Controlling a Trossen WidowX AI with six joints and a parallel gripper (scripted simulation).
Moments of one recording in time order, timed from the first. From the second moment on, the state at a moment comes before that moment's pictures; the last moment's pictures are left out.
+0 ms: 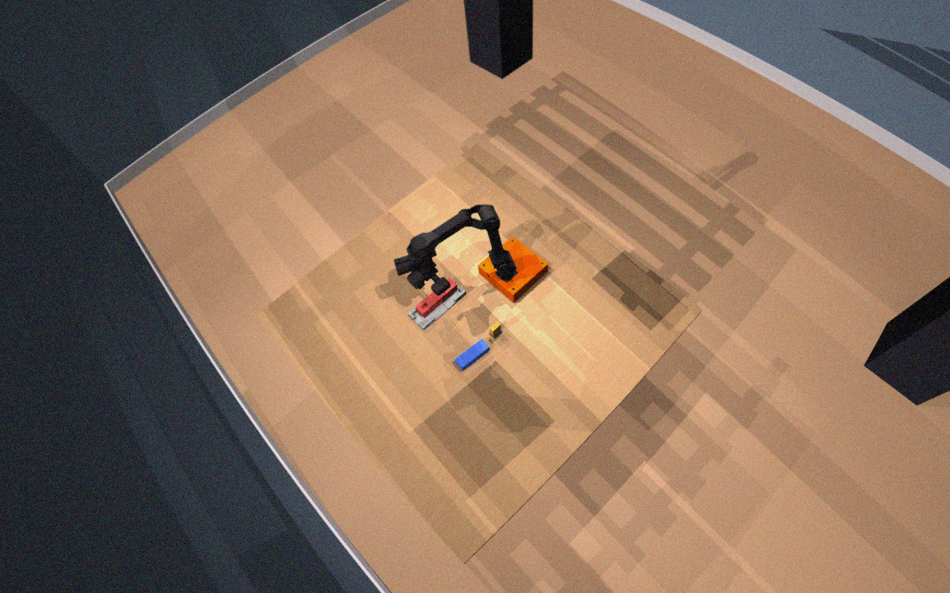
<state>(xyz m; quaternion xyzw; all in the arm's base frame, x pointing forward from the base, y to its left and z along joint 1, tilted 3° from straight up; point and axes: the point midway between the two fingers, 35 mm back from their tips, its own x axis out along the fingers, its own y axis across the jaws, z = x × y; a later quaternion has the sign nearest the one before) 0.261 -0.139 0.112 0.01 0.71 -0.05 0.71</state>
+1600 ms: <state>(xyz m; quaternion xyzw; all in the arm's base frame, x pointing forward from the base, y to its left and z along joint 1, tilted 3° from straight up) 0.335 0.138 0.029 0.03 0.70 -0.05 0.71</state>
